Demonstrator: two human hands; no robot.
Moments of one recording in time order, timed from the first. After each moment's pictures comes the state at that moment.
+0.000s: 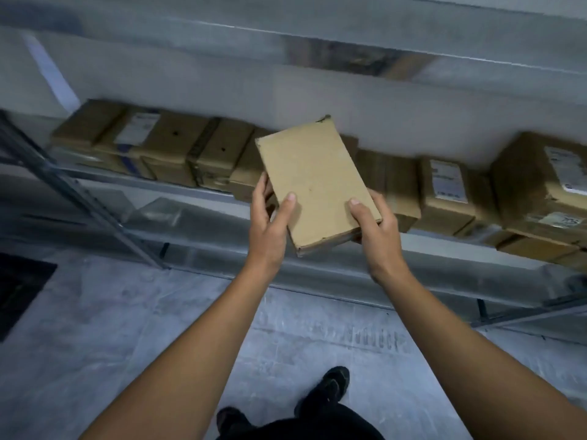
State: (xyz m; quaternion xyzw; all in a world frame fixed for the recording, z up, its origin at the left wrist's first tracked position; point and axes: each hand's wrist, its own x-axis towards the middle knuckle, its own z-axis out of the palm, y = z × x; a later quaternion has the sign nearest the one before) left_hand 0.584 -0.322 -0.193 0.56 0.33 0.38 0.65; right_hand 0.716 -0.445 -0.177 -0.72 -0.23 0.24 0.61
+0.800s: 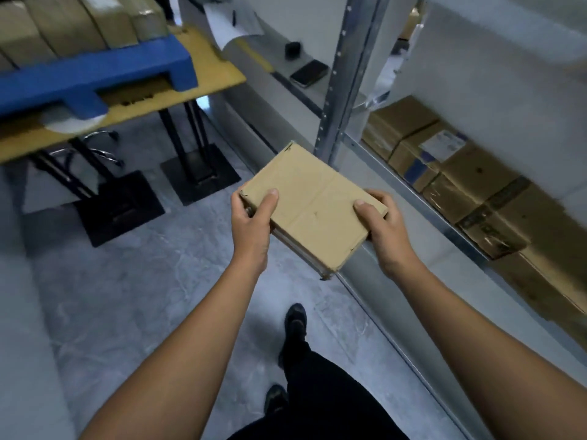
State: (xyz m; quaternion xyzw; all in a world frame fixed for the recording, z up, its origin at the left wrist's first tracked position) left_hand 0.113 -0.151 -0.241 0.27 0.53 0.63 0.50; right_hand 0.338 -0.147 -0.209 -0.59 -0.48 0.48 0.45
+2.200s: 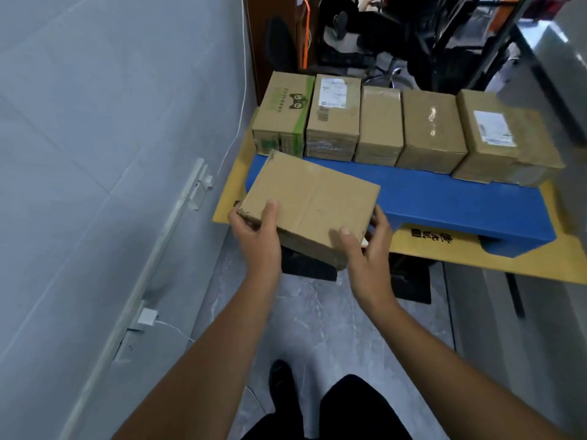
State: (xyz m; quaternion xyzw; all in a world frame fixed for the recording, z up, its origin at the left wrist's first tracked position) left_hand -0.586 0.061 -0.241 -0.03 0.62 0.77 0.12; right_hand -0.443 0.152 -0.219 -0.36 -0.68 0.57 0.28
